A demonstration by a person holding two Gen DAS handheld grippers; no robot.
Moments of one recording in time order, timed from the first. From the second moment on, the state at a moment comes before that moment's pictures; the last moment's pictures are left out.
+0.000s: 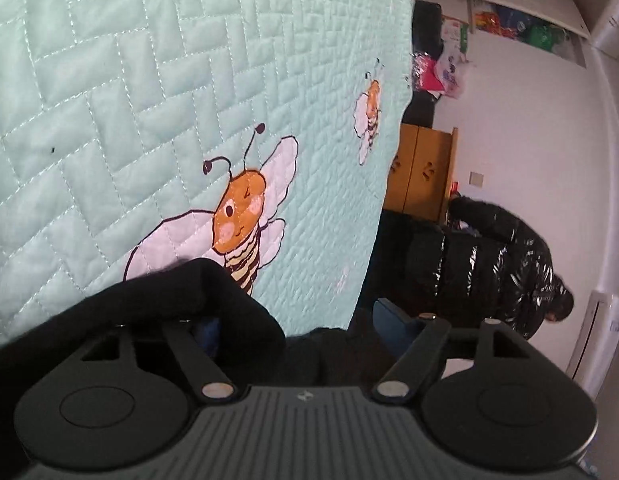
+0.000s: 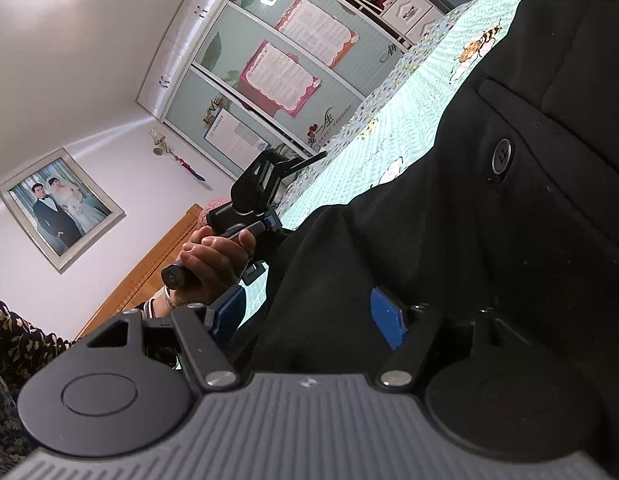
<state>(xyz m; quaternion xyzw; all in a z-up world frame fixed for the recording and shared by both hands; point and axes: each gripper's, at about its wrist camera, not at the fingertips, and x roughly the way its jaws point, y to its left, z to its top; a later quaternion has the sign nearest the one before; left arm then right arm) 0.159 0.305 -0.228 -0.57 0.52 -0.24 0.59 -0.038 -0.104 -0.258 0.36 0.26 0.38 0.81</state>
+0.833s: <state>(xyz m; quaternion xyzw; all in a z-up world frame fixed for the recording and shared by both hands) 0.138 0.305 -0.195 -0.48 0.52 -0.20 0.68 0.009 -0.120 -0.155 0.25 0.23 0.38 0.86</state>
